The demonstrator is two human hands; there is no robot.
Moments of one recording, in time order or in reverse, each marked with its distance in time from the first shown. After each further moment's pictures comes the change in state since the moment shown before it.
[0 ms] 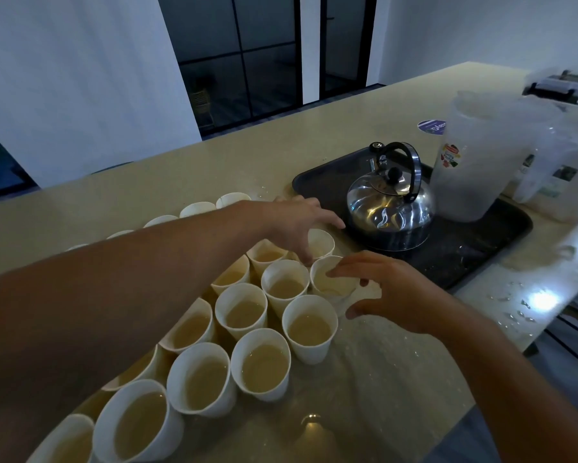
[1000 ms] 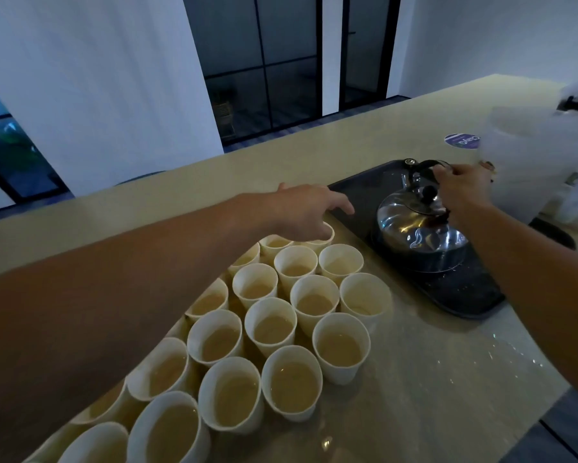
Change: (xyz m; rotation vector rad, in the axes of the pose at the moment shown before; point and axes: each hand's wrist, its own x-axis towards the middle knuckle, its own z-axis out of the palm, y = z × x) left_hand -0.047 -0.001 -0.040 -0.118 0.203 -0.118; right_hand 0.120 0.072 -0.101 0.742 0.936 0.571
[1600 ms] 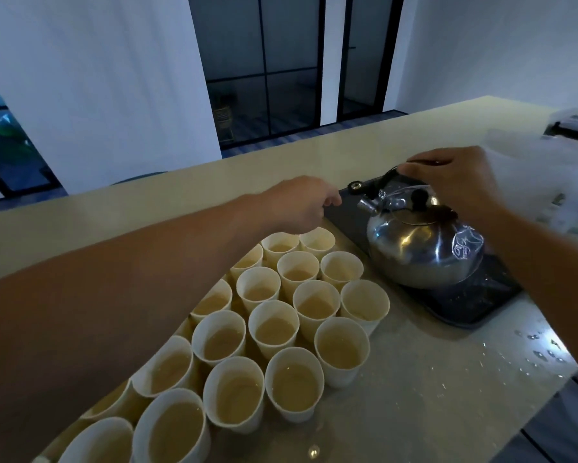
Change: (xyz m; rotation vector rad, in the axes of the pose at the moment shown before) left_hand -0.005 -0.011 -0.008 -0.110 0.154 -0.085; right_hand -0.057 -0.067 -0.020 -0.263 -0.215 -0.448
